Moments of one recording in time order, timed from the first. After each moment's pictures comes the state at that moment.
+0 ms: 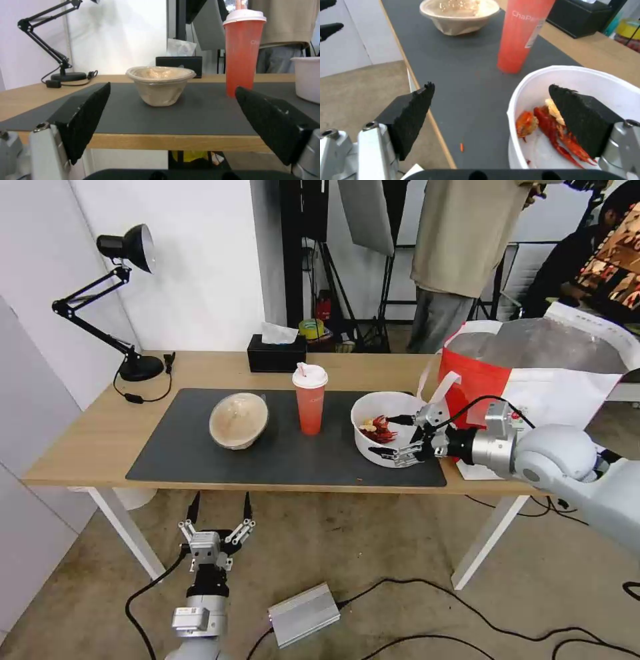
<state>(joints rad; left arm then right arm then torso) 1.63 -1.53 -0.49 -1.97 0.05 -0.40 -0.09 -0.35 0.42 -0.38 1.83 0.94 -0.23 -0.44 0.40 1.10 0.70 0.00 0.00</state>
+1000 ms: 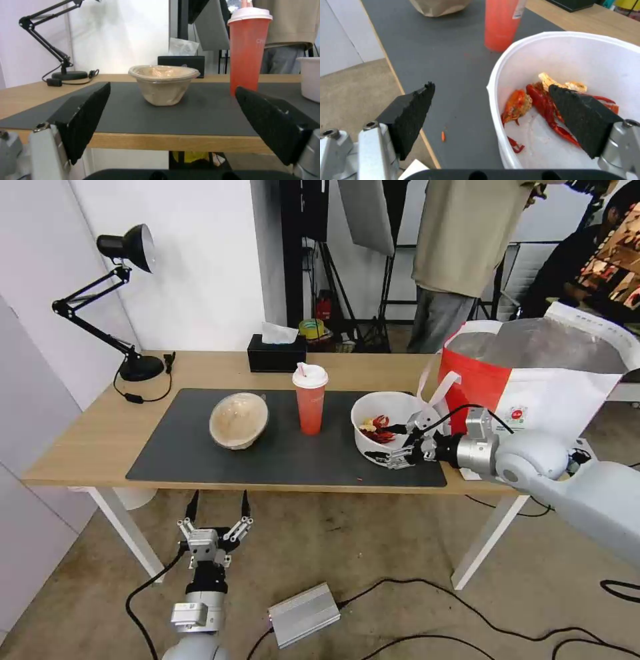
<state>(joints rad) 1.61 -1.53 -0.50 -1.94 0.03 -0.40 -0.08 -0.30 0.49 -0.48 1.72 0.96 -0.25 -0.40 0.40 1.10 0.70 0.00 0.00</state>
